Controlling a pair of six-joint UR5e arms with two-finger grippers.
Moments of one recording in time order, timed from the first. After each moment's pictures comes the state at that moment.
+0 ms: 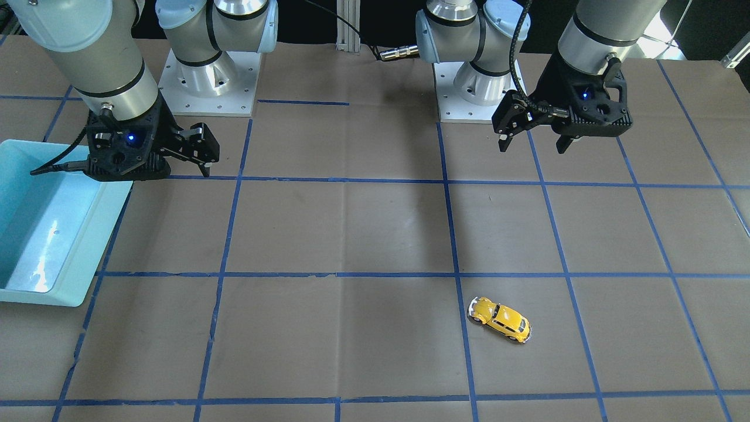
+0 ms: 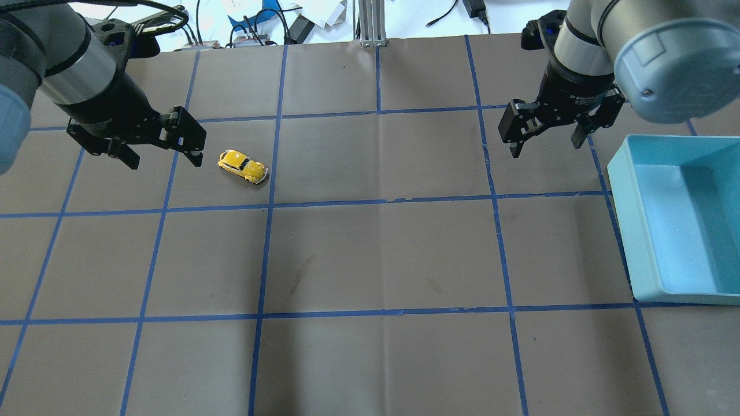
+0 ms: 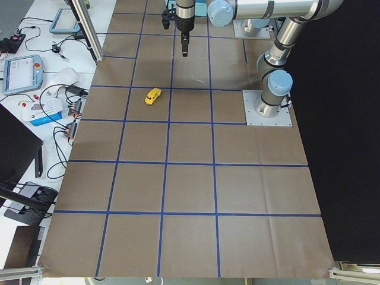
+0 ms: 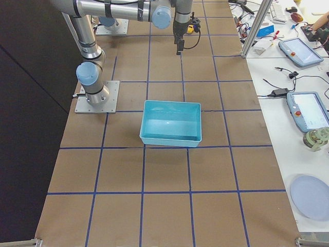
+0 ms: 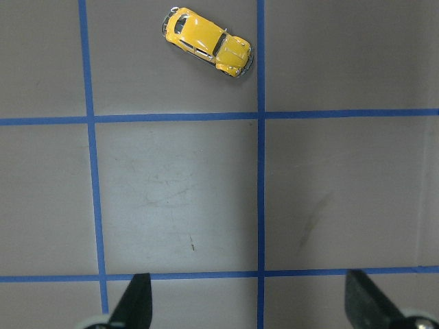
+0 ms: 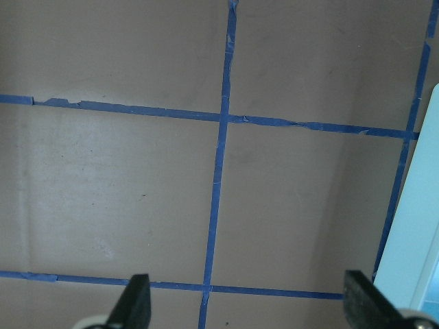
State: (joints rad) left arm -1.47 -1.49 -1.67 -1.55 1.56 0.10; right arm 1.56 -1.51 1.63 -1.62 -1.60 -0.11
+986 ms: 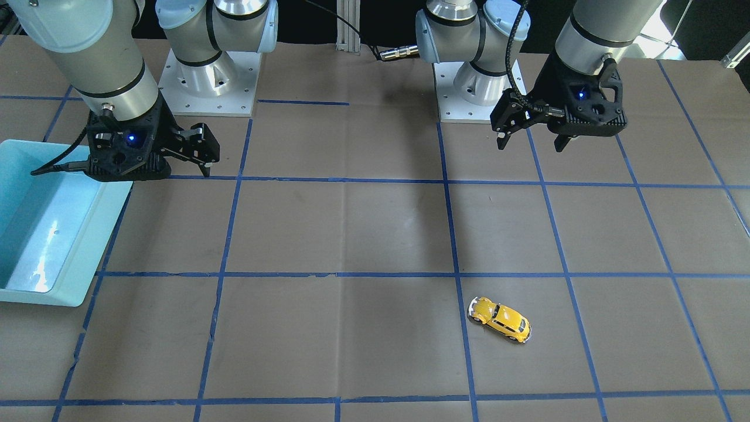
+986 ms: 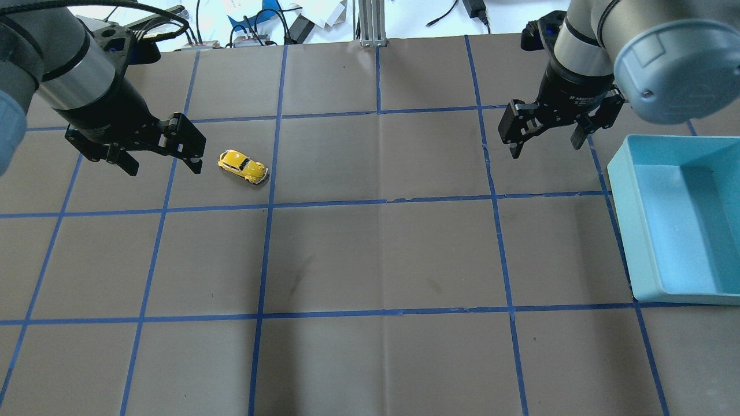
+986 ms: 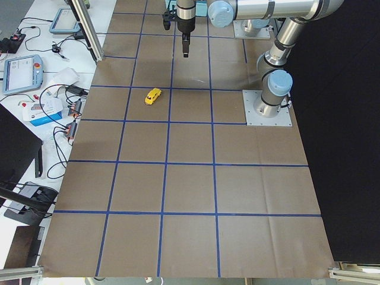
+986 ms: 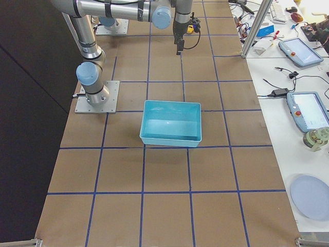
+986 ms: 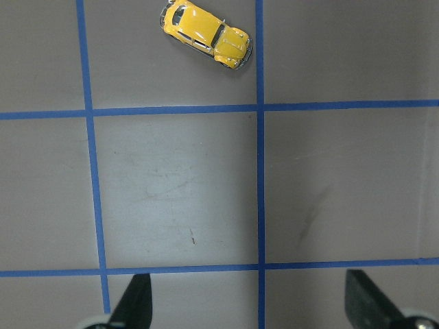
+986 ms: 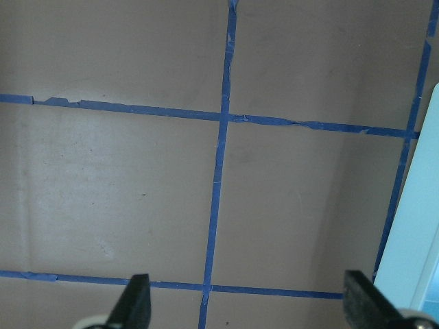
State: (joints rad) left arm -1.47 -1.49 -1.69 -1.54 1.57 0.12; right arm 1.56 -1.51 1.63 -1.62 -1.60 -0.11
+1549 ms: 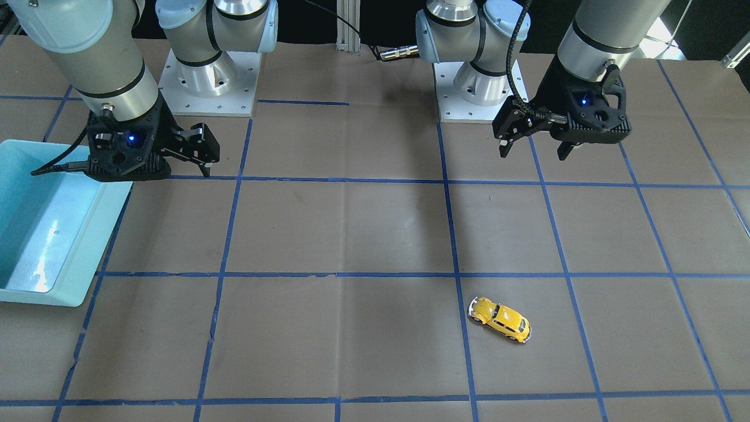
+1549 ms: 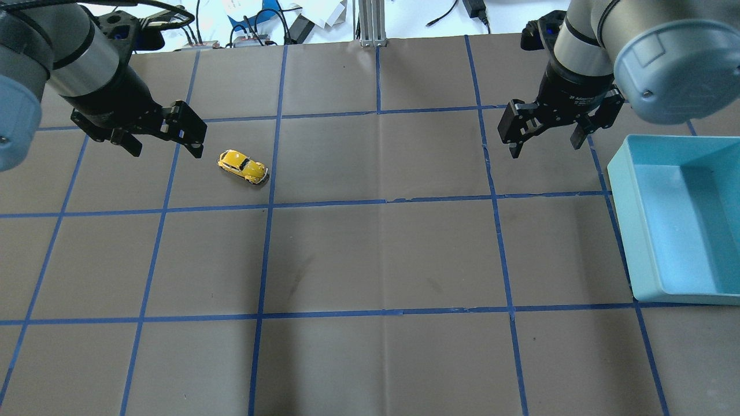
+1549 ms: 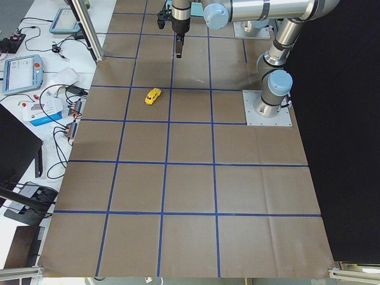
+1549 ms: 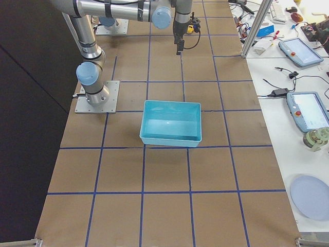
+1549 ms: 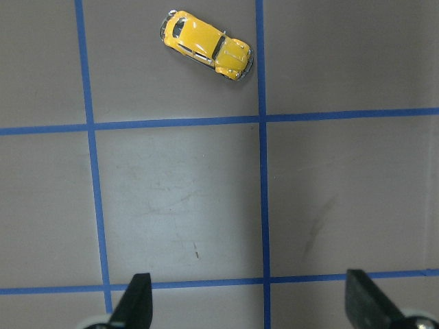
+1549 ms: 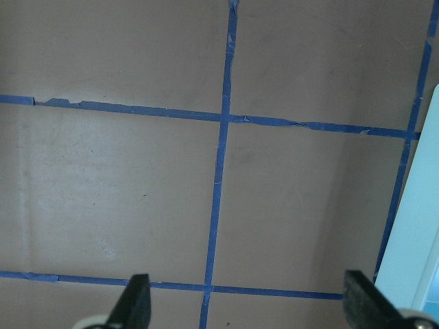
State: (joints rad) left arm -1.47 -1.53 -1.66 -1.46 1.57 0.23; right arm 1.56 -1.51 1.63 -1.63 -1.60 -0.11
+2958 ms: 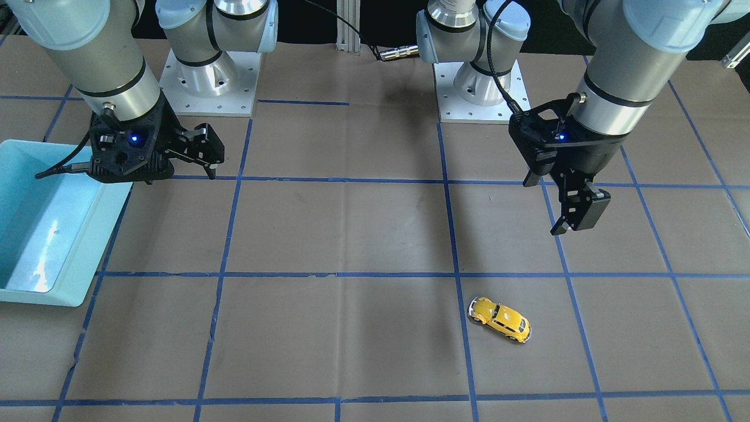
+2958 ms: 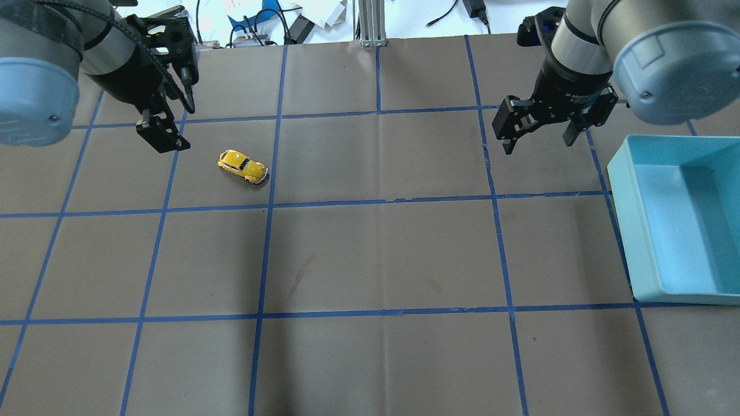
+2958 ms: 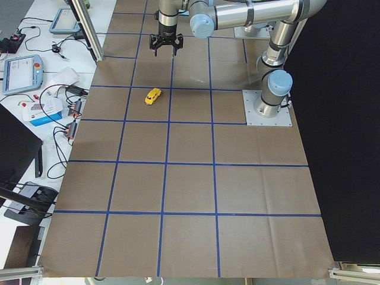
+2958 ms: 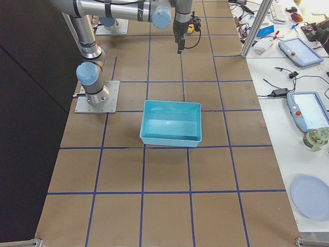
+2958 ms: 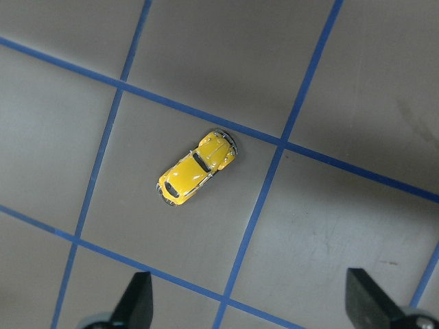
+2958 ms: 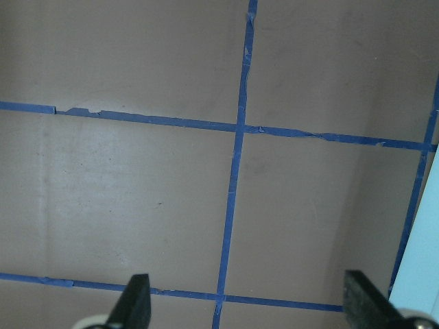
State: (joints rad) left arm -1.46 -1.64 -1.63 -1.32 1.54 1.55; right arm 1.56 -1.51 1.63 -1.65 -1.57 -0.12
